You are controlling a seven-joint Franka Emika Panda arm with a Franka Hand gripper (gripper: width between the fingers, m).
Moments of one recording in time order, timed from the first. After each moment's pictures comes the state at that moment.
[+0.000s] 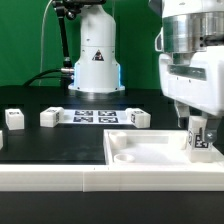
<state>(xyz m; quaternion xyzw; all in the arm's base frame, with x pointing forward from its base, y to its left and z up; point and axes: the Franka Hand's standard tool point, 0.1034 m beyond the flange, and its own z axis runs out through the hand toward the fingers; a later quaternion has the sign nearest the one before) 0.624 0.111 0.069 -0.77 0.63 -0.01 0.06</state>
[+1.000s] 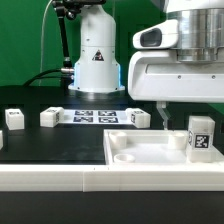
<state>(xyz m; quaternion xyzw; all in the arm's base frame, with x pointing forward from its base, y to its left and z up) 0.627 0.111 0.075 -0.98 0.19 -0.02 0.04</state>
